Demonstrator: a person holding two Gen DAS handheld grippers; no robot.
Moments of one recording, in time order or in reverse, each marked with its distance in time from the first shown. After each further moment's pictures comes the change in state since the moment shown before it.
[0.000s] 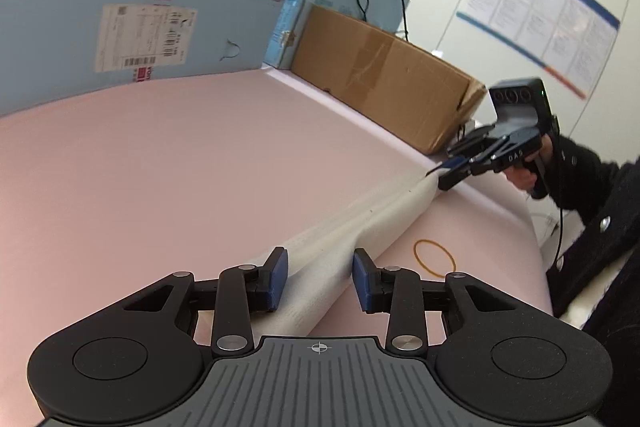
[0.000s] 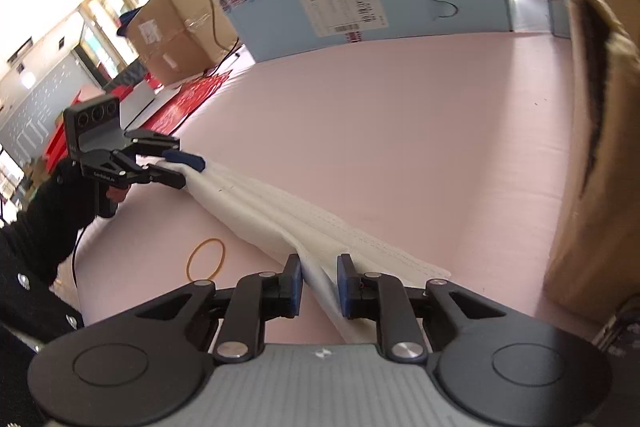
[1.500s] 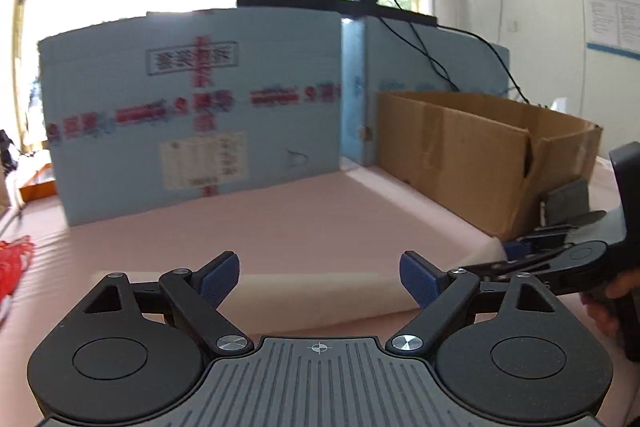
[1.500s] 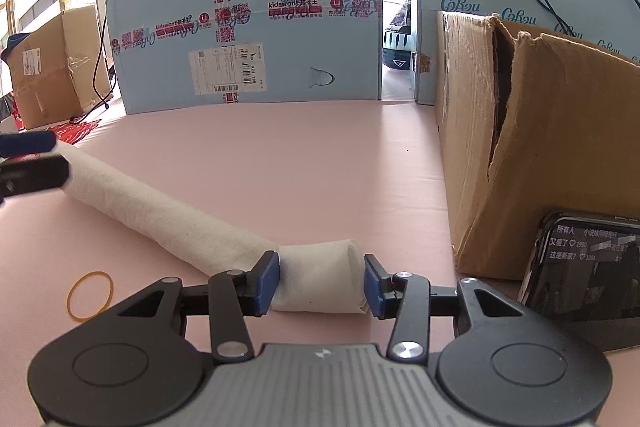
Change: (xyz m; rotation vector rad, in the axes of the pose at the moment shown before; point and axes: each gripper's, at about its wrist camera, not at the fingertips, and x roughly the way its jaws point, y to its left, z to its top) left arm 0.110 -0.159 0.027 0.128 -0.213 0.566; right arm 0.021 0.047 -0.046 -0.065 -0.304 -0.533
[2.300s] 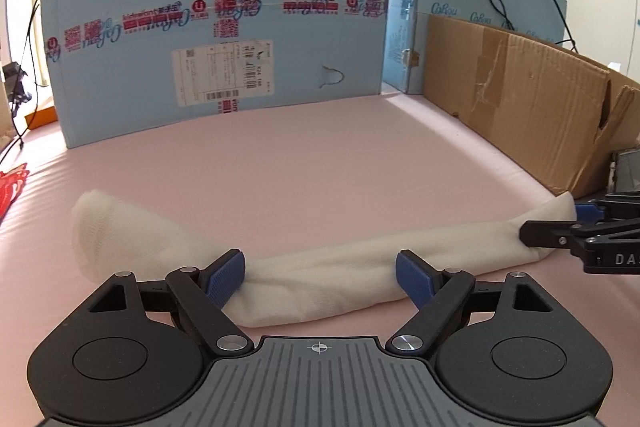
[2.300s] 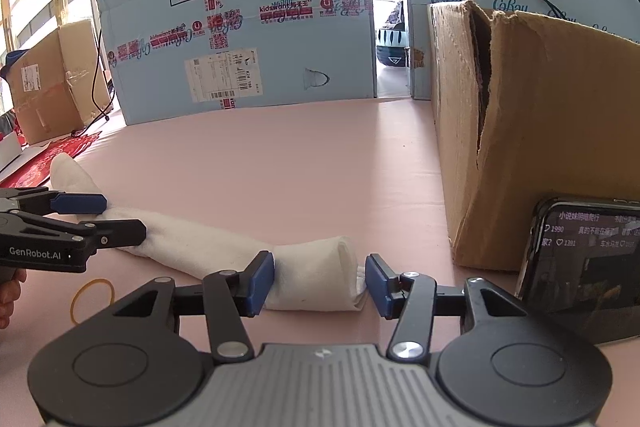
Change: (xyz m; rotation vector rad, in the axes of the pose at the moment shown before) left arm 0.034 0.025 -0.017 -0.051 0.151 0.201; right arm 0.000 -0.006 -0.004 0.044 -0.003 0.016
